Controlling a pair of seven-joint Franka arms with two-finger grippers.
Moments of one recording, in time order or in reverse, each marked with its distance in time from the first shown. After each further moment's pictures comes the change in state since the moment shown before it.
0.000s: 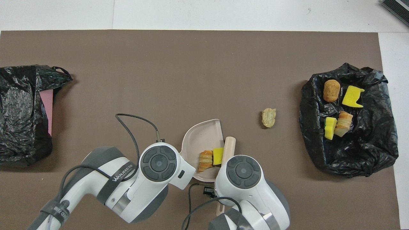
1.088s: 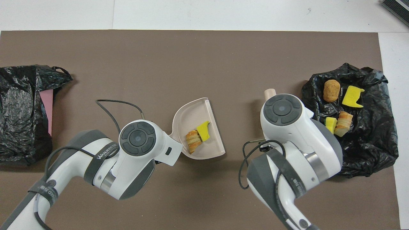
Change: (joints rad) left arm 0.099 0.069 0.014 0.068 0.000 0.052 -0.002; right arm -0.310 0.108 -0.019 0.277 -0.507 -0.266 -0.351
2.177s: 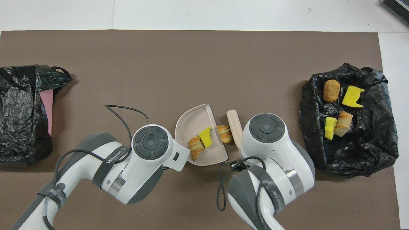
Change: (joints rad) left arm -0.038 -0.001 -0.008 0.005 0.000 -0.068 -0.061; right arm 0.124 -0.011 0.022 -0.119 0.309 0.154 -0.154
